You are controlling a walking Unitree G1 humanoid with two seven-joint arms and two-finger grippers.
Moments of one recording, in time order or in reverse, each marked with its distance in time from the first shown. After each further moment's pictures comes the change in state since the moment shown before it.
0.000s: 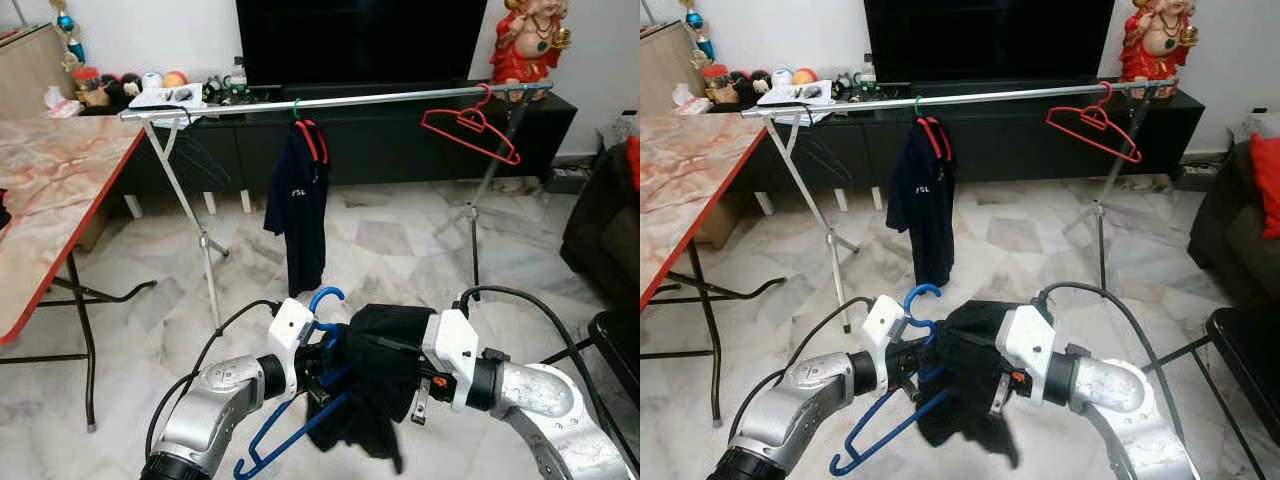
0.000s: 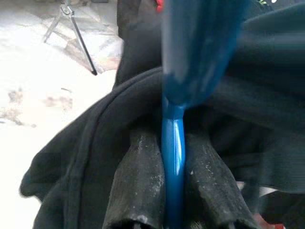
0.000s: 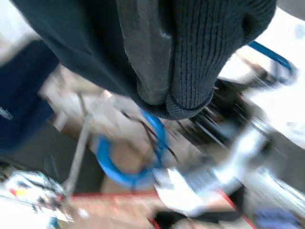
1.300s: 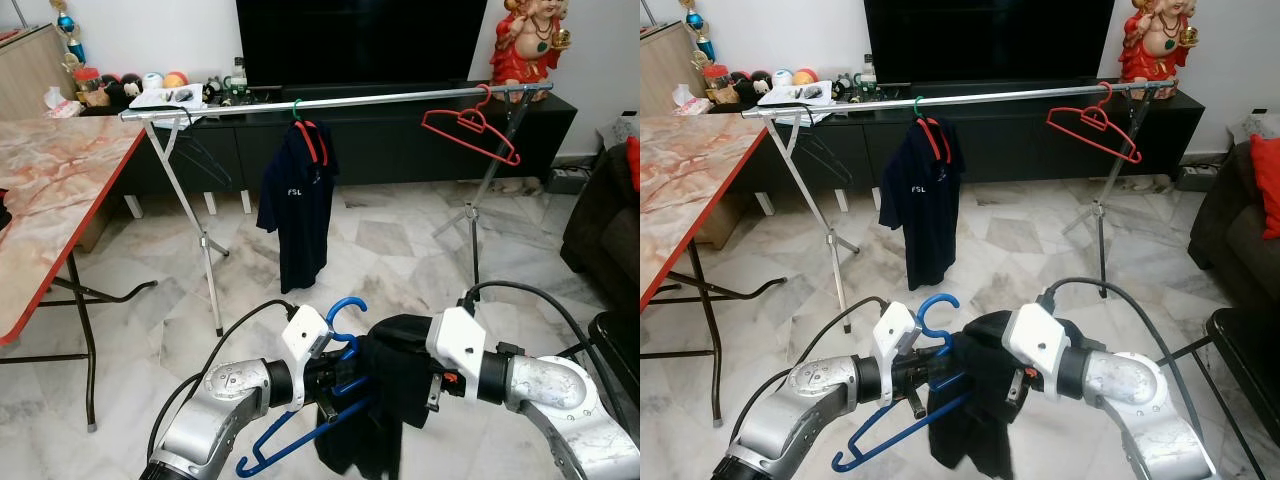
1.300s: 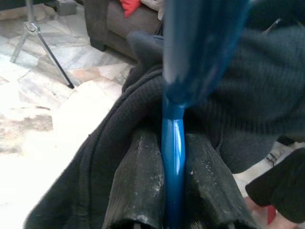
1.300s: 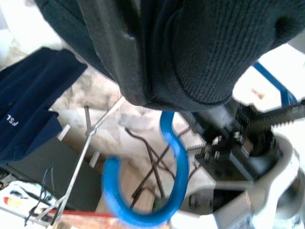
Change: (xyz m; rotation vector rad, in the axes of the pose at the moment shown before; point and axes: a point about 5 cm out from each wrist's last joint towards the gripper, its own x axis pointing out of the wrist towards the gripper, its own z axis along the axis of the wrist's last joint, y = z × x) left arm 0.003 -0.023 0.007 0.093 -0.034 -0.133; right arm -0.012 -0.006 0.005 -0.097 0.095 0.040
